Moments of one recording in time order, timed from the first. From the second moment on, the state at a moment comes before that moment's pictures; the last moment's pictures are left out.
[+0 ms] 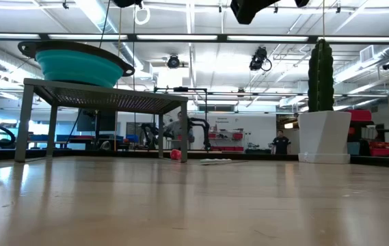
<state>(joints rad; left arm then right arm) -0.26 1.92 1.26 0.88 -0.59 1.19 0.32 1.01 0.91 -0.19 0.26 0.14</state>
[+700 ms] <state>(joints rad) -0.28 1.92 1.26 0.89 -0.55 1.28 0.32 1.01 0.91 -0.20 0.29 0.15</state>
